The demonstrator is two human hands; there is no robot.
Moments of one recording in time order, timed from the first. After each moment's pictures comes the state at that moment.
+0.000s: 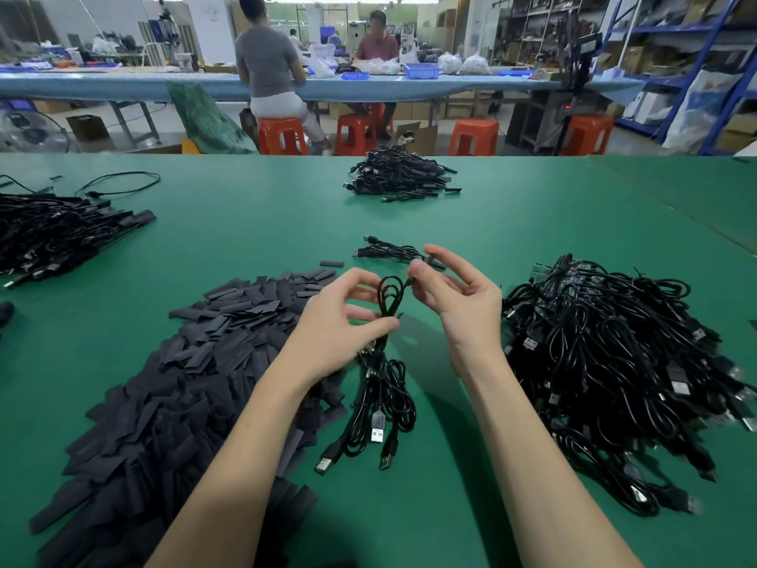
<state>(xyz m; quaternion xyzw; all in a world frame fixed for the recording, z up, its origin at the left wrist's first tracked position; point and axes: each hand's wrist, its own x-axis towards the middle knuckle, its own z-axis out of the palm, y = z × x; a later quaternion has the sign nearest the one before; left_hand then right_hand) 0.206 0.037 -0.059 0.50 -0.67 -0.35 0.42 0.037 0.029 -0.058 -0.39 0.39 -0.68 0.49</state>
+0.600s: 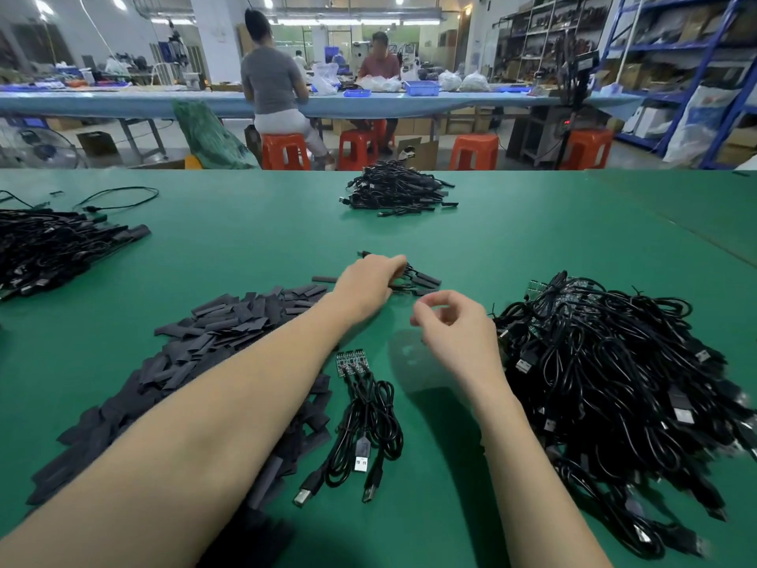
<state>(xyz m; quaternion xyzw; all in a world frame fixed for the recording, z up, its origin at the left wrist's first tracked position) 0.160 -0.099 -0.064 0.53 -0.83 0.02 0.15 0.019 0.017 -0.072 -0.52 0.61 -0.50 0.32</state>
